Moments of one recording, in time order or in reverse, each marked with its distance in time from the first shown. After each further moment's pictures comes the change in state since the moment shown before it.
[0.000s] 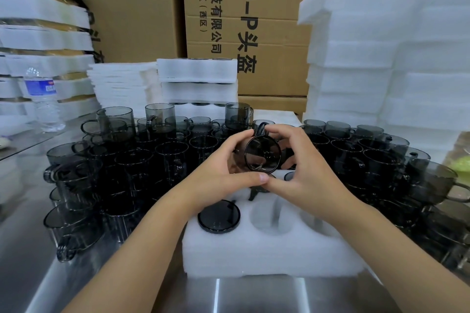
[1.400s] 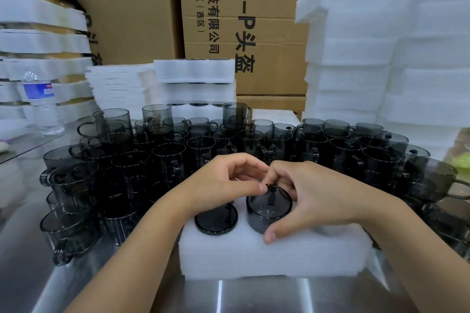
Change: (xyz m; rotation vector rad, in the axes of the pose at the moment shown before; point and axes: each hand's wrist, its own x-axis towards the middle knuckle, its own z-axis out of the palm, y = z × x) left_hand -0.004 0.010 0.004 0.156 -0.112 -0.073; right_hand -0.001 -0.029 -0.030 -0.204 -0.613 0.231
